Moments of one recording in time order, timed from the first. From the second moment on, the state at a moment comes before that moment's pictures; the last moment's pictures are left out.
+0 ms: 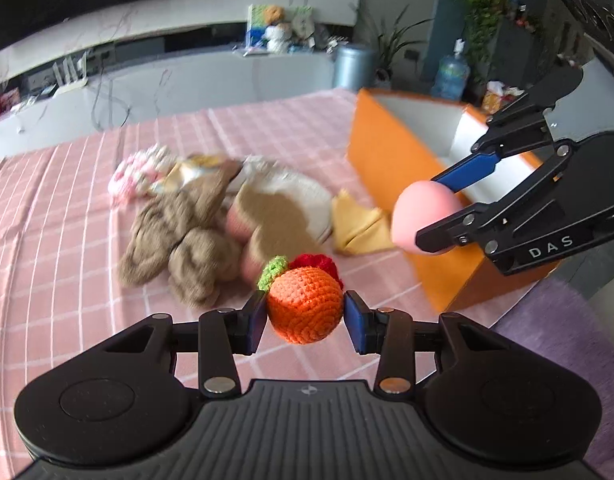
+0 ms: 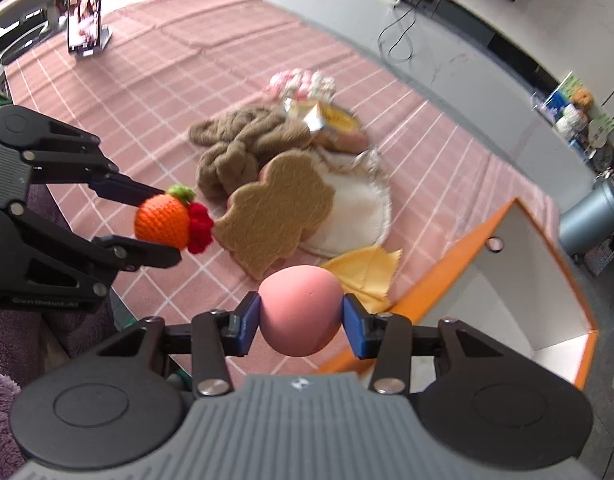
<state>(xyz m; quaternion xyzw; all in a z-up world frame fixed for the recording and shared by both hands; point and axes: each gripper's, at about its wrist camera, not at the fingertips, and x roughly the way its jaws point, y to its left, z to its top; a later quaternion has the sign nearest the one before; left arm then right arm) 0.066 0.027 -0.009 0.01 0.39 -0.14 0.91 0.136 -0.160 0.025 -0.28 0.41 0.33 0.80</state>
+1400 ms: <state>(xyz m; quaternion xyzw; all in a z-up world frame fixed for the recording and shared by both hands) 0.207 -0.212 -0.054 0.33 0.44 -0.42 0.72 0.234 -0.318 -0.046 -0.29 0.55 0.29 0.73</state>
